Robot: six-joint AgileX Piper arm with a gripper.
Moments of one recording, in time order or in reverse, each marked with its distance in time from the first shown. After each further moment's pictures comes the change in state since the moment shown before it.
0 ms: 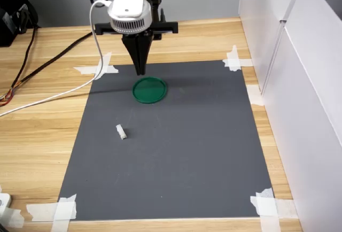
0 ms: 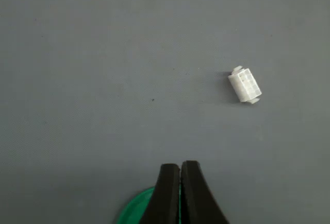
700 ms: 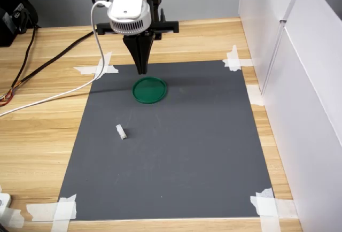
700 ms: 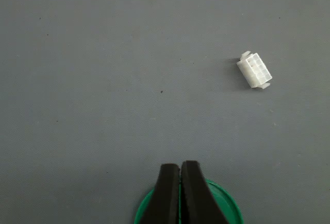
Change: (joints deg) arm 0.0 -0.1 0.0 1.7 1.1 5.5
